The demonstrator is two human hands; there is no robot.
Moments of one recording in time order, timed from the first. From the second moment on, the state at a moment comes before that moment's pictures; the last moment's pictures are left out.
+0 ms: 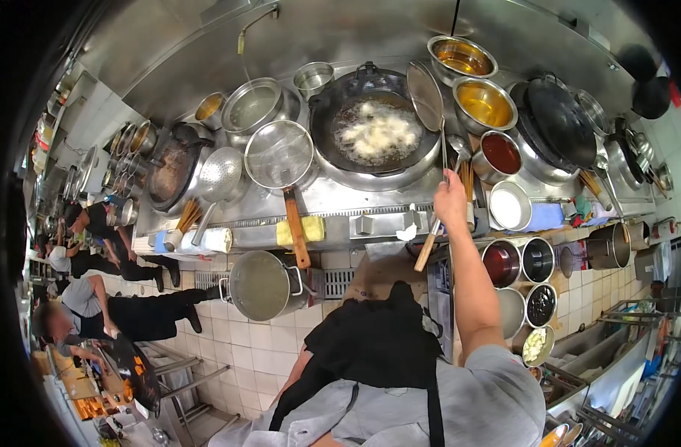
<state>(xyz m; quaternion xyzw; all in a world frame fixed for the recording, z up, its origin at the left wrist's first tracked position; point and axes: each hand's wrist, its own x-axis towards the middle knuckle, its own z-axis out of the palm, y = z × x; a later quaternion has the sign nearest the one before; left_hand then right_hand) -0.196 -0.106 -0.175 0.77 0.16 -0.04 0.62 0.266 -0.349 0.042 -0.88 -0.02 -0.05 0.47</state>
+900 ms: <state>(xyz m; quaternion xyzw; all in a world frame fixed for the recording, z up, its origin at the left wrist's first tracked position) -0.260 -0.055 -0.169 0.58 0.34 -0.19 0.72 0.198 -0.325 0.028 -0.87 -0.06 -0.02 0.50</state>
